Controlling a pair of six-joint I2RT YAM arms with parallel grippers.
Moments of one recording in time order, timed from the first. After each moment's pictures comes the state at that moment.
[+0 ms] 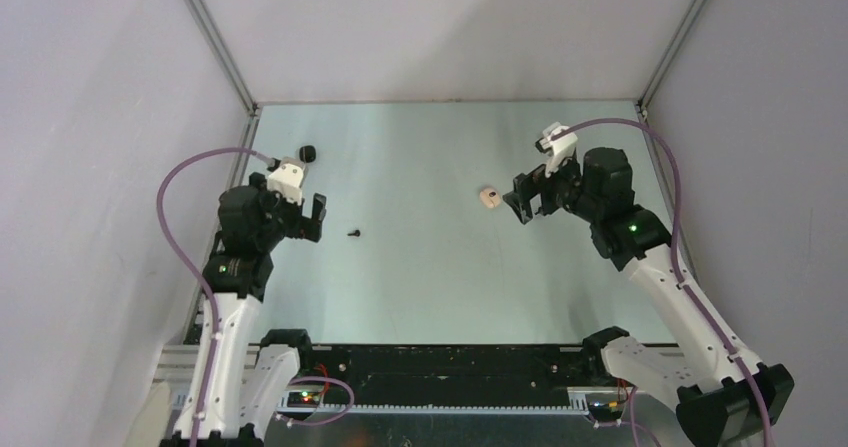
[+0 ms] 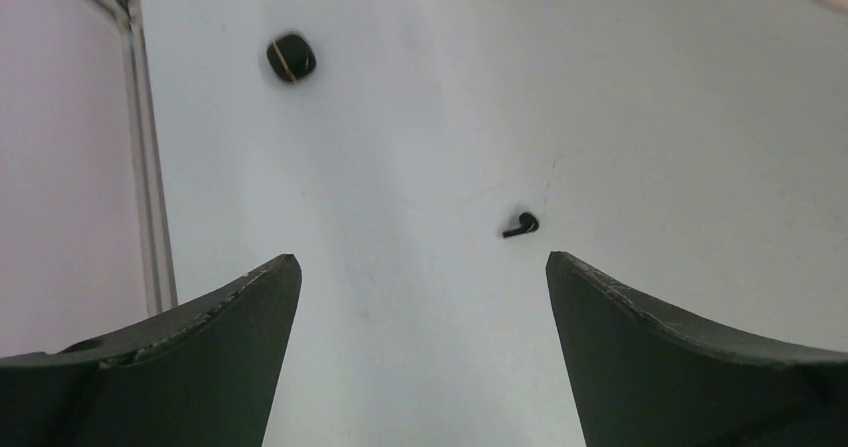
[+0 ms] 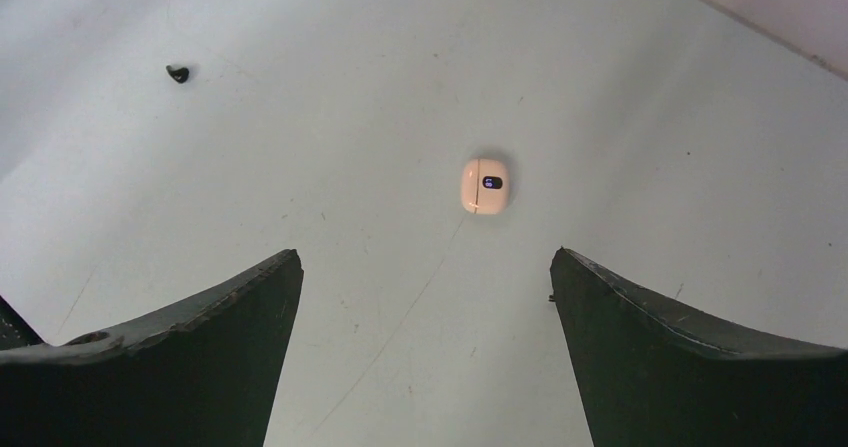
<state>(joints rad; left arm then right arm) 0.00 0.69 0.80 -0.49 0.23 0.29 0.34 0.98 1.00 -0.38 -0.31 -0.13</state>
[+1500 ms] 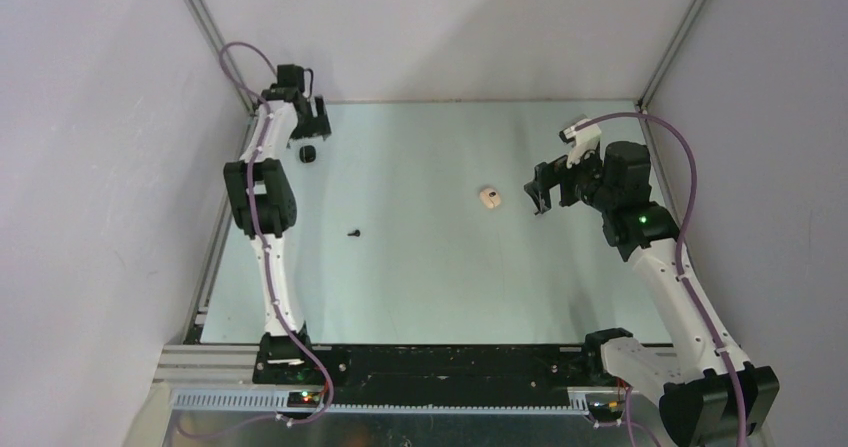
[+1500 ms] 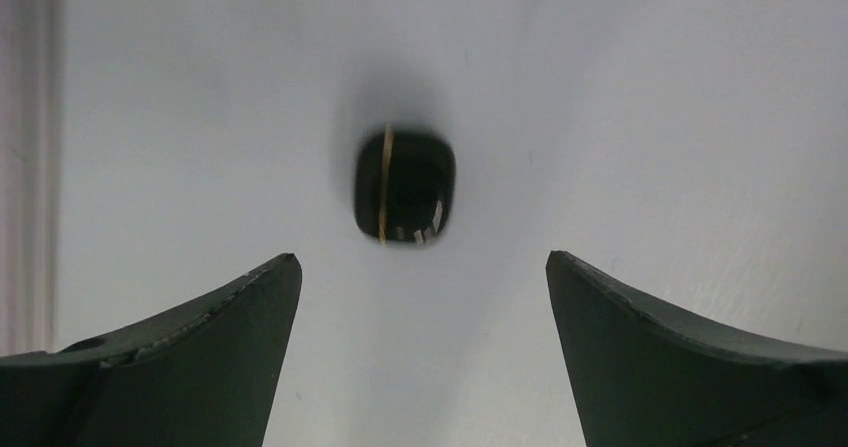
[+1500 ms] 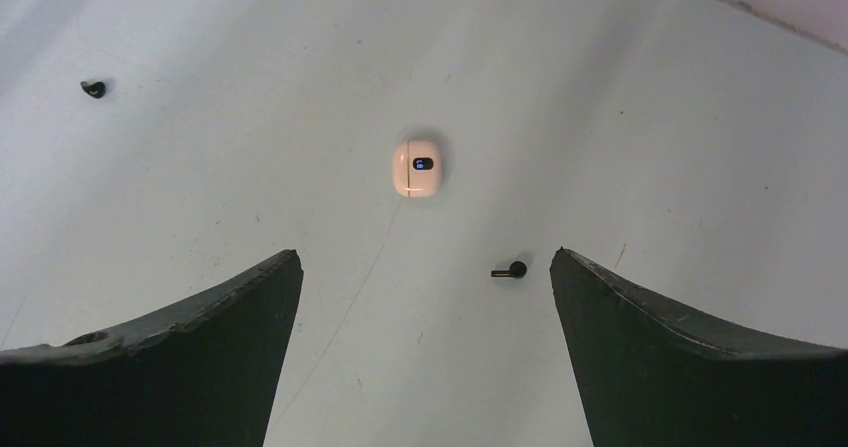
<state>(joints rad) 0.05 2.32 2.08 -0.80 -0.16 -0.18 0.18 1.01 0.98 -0.37 -0.34 -0.16</state>
